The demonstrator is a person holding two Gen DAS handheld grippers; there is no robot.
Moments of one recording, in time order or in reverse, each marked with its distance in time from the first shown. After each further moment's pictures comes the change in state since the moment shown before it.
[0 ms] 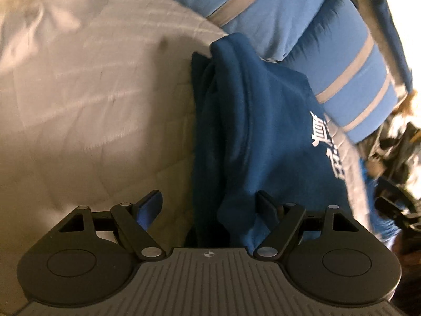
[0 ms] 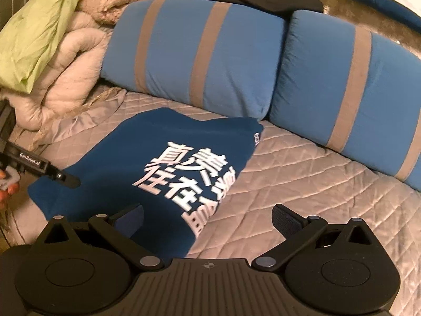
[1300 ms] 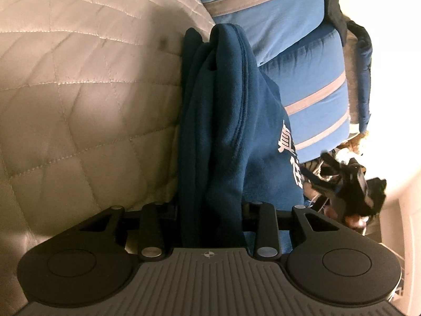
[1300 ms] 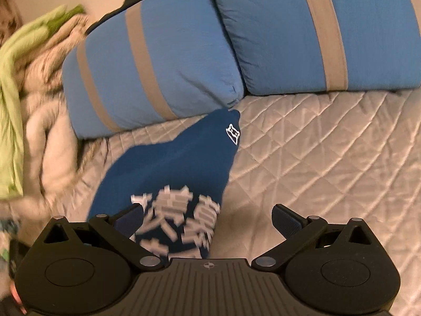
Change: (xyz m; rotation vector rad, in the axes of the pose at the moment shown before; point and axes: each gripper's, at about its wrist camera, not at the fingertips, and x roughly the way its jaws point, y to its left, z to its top) left arm 0.019 0.039 -0.015 -0.207 0.019 -0.330; right arm 0.084 -0.097 0.028 0.493 0.062 0.204
